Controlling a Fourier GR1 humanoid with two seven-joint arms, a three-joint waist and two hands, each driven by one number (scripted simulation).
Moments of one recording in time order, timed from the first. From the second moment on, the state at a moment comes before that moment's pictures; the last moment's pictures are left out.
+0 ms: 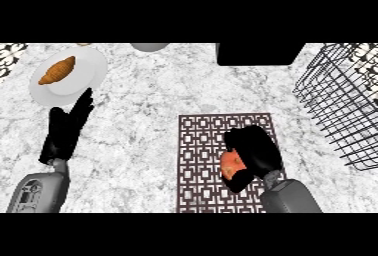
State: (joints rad) left arm -0.21 0.19 0.11 -1.39 -0.14 -0.04 0.22; right arm -0.21 -0.07 0.34 -1.50 1.25 0.27 0.12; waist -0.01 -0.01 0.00
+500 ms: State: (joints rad) left arm -0.21 0.21 0.12 -1.38 -0.13 -0.05 0.22; right arm -0.17 -0.01 0.32 -1.99 0.87 0.36 0.39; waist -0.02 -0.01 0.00
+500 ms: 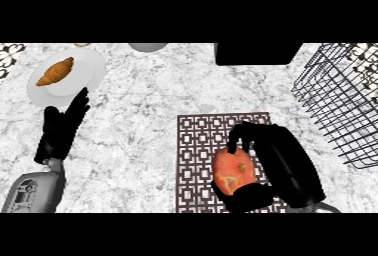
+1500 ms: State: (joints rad) left arm -0.21 0.18 0.10 -1.43 -0.15 -0.04 0.27; right arm -0.92 -0.19 -0.16 -2.07 0.47 0.56 0.95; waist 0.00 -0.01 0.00
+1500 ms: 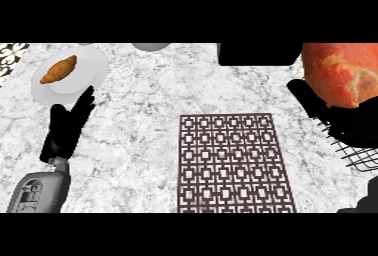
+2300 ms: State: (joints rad) left arm -0.22 0.18 0.10 -1.39 -0.15 -0.05 0.22; right arm -0.87 -0.69 -0.27 -1.60 0.62 0.68 0.60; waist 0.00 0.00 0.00
